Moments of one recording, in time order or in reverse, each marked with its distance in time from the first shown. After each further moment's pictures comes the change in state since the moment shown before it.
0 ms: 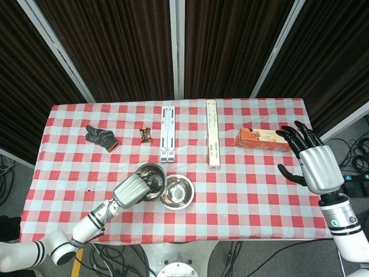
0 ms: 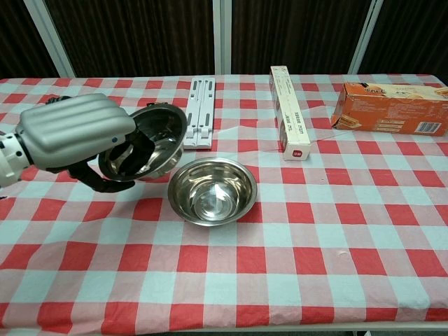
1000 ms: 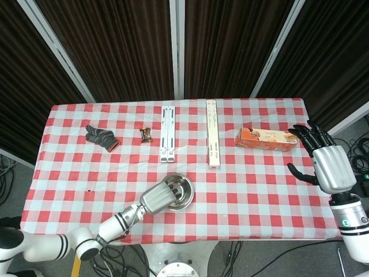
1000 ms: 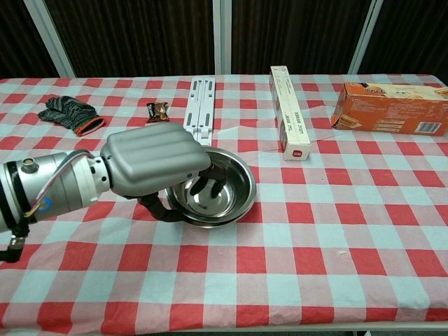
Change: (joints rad) left arm -0.126 -0.120 -0.044 -0.002 -0.075 -0.186 0.146; right arm -0.032 0.021 0.000 0.051 0.002 0.010 0.113
